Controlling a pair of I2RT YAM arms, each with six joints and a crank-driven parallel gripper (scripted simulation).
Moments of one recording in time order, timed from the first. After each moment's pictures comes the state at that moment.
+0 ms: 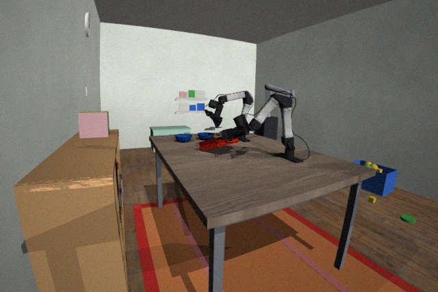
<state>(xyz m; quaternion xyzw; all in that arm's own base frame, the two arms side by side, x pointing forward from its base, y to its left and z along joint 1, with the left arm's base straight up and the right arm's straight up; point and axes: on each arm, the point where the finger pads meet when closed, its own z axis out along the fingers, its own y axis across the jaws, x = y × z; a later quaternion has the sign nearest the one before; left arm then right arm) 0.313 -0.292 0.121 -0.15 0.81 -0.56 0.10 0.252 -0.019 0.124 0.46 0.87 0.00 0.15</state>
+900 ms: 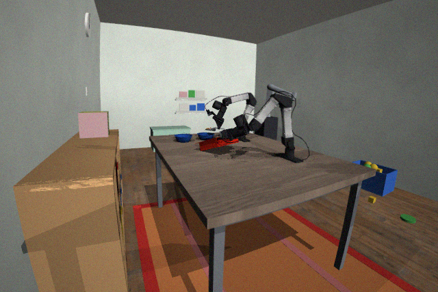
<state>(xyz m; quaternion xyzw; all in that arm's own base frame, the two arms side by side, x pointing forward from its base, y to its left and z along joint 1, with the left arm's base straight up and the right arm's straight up) 0.313 -0.292 0.121 -0.15 0.81 -0.56 0.10 0.227 -0.034 0.111 0.29 0.93 -0.05 0.20</state>
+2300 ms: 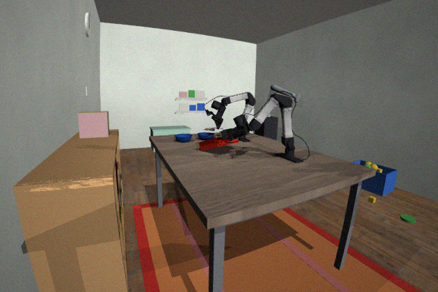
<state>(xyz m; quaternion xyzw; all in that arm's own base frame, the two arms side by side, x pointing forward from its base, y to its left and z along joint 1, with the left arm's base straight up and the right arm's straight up) 0.313 -0.292 0.121 -0.15 0.81 -0.56 0.10 0.235 -0.034 0.112 0.30 0.93 -0.05 0.20</state>
